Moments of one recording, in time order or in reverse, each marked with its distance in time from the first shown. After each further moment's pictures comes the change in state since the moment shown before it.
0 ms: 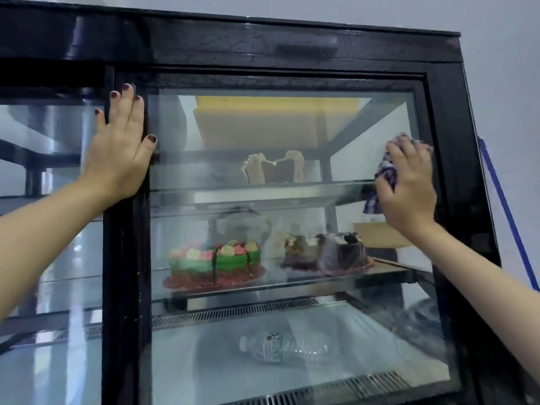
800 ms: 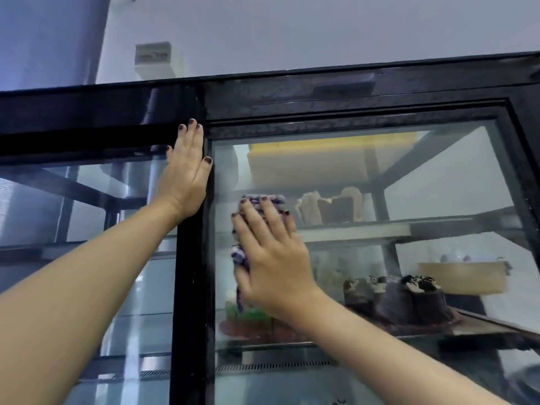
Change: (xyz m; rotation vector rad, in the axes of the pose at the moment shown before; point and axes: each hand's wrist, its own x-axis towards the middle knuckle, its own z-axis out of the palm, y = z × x) left_hand 0.035 -0.022 -0.004 -0.213 0.044 -0.044; right_hand -0.052 -0.254 0.071 0.055 -0.125 -0.473
